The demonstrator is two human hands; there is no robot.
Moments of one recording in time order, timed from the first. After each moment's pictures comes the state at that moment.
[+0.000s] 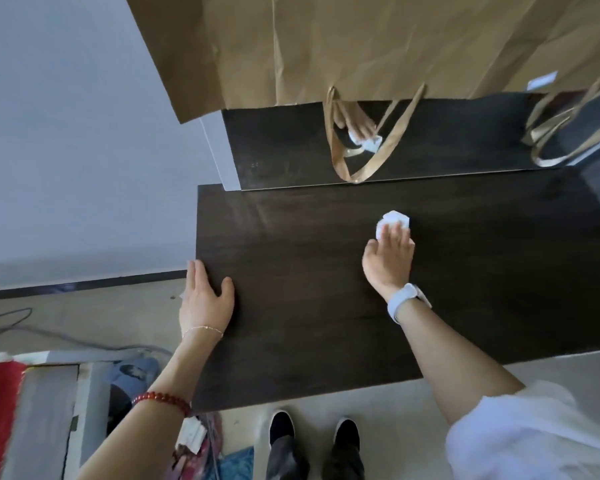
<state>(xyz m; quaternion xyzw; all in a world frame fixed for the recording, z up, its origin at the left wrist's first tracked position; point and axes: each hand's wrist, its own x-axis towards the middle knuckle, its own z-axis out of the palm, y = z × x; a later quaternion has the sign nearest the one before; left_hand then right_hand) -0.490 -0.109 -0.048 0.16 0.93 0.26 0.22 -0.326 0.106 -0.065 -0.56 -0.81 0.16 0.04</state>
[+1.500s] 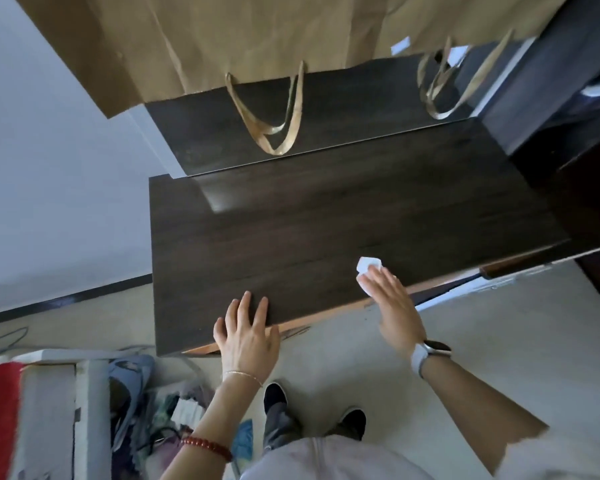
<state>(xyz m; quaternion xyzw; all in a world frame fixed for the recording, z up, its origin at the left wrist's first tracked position) -0.300 -0.147 -0.033 0.43 0.88 0.06 0.18 -0.099 0.023 -0.074 -0.39 -0.89 0.22 0.09</state>
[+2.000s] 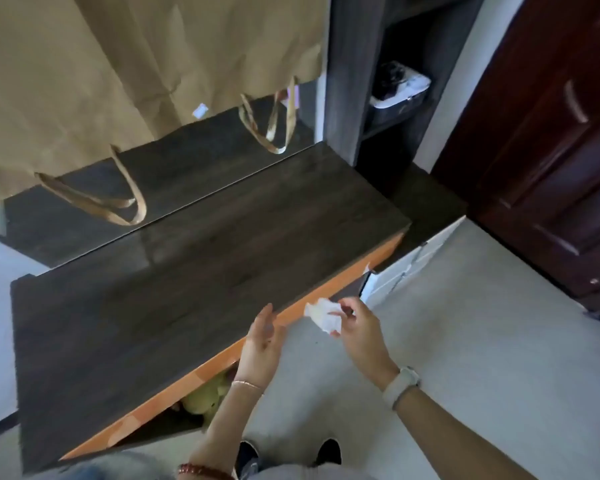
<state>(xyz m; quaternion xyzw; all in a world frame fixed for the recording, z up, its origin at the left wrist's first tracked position) -0.124 -0.022 0.007 0.34 0.74 0.37 0.45 0.028 0.034 -0.001 -0.59 -0.60 0.45 0.31</state>
